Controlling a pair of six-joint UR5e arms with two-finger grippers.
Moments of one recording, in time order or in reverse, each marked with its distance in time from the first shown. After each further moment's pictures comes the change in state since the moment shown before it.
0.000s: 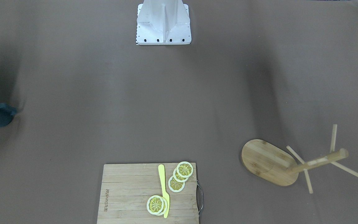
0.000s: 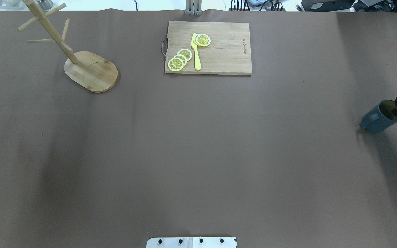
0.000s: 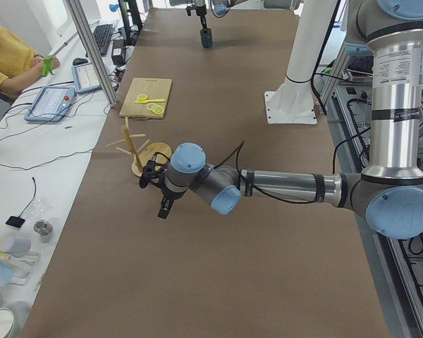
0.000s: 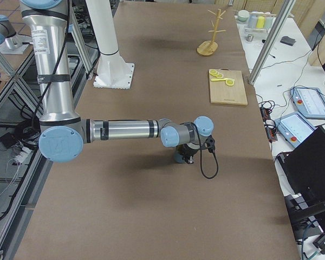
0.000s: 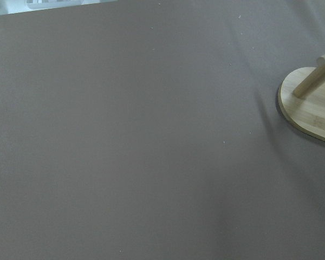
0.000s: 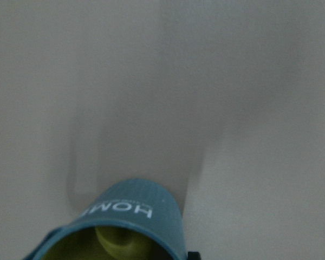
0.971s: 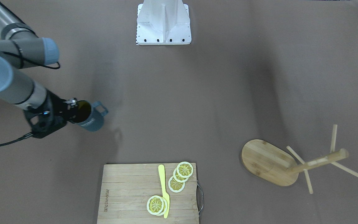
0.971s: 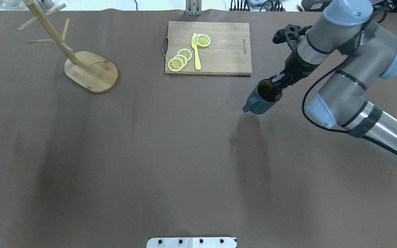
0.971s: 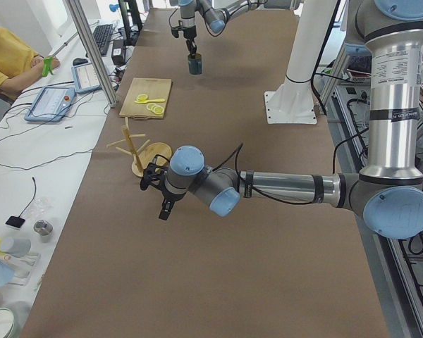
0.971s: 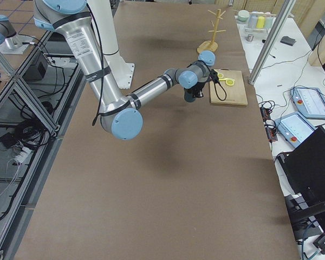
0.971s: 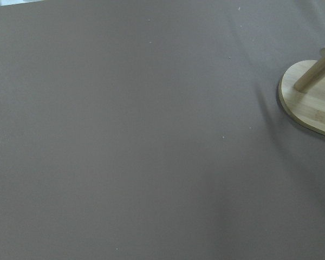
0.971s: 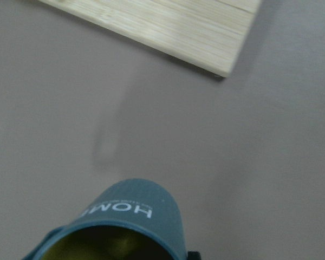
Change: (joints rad) left arm 0.020 -0.002 0.023 -0.010 0.002 -0.004; right arm -0.385 0.449 0.106 -0.013 -0.122 0.435
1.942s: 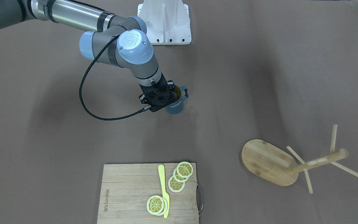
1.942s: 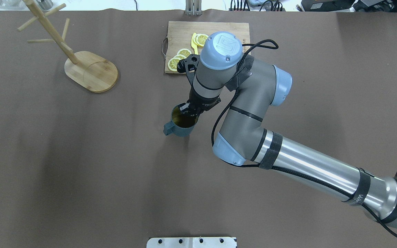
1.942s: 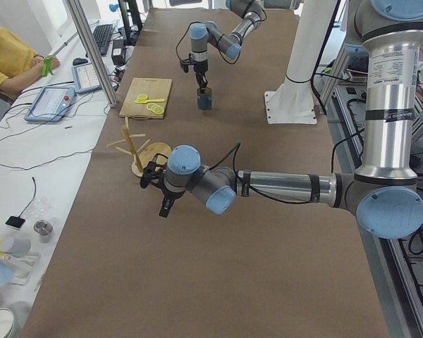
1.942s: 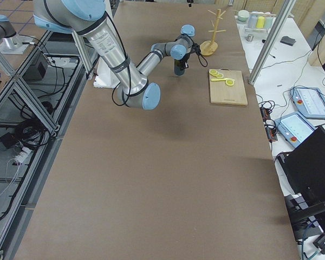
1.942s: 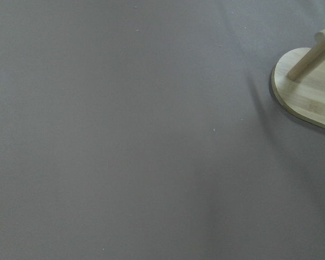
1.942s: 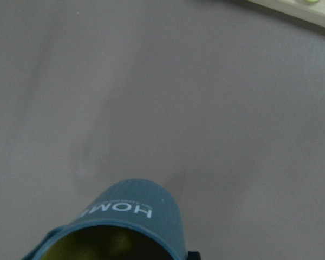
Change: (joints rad) left arm 0.029 -0.018 0.009 0.007 -0.021 0.002; right arm -0.258 0.284 -0.165 0.007 -0.201 0.209
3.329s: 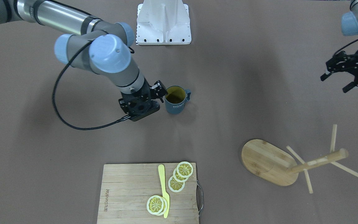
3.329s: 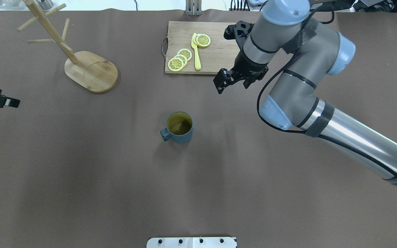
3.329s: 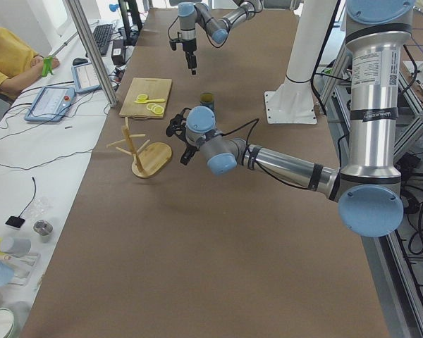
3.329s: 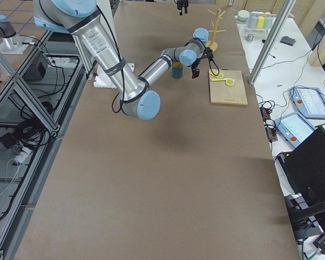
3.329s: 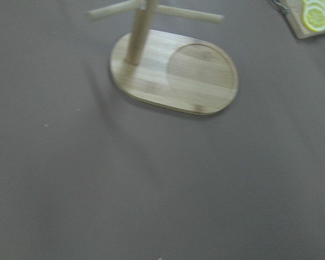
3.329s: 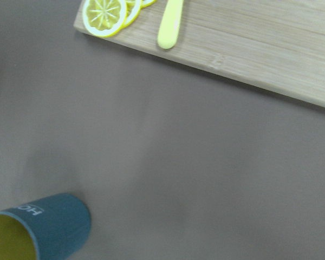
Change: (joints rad) left arm 0.296 -0.019 -0.256 -0.124 -0.038 -0.202; right arm 0.231 -0.175 0.124 0.002 0.188 -0.065
